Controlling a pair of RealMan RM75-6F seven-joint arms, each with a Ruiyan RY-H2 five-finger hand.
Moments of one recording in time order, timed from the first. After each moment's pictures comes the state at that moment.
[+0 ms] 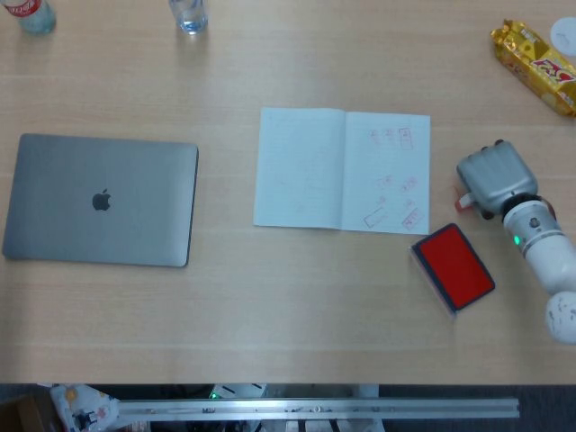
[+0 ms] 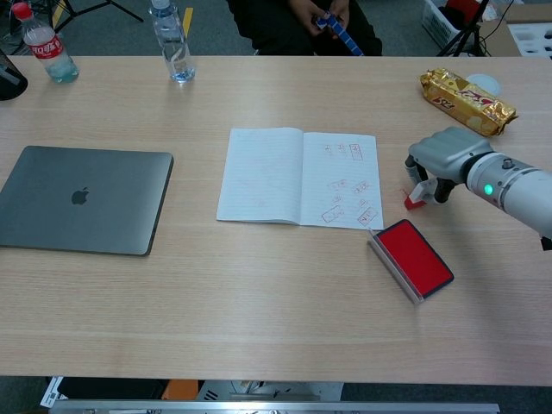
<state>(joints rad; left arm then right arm) 0.02 -1.02 0.03 -1.75 1.41 1.43 0.09 0.85 -1.47 -0.10 -1.52 -0.62 0.92 -0.81</state>
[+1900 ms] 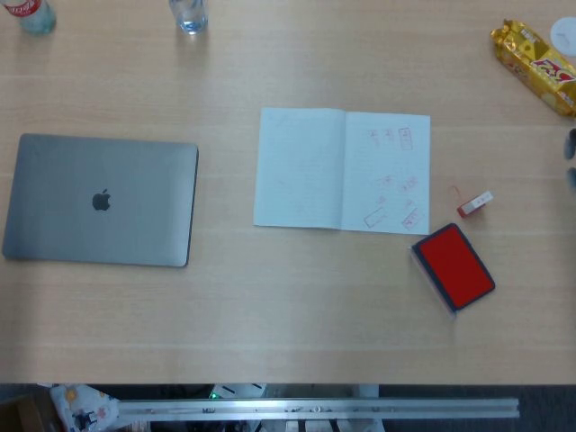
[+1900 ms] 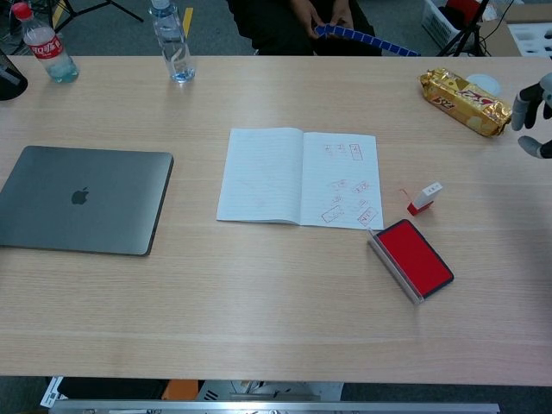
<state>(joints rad) -0.01 -1.11 0.00 -1.64 1.46 1.47 0.02 0.56 -1.20 -0.08 -1.76 -0.92 1.34 -0.58</state>
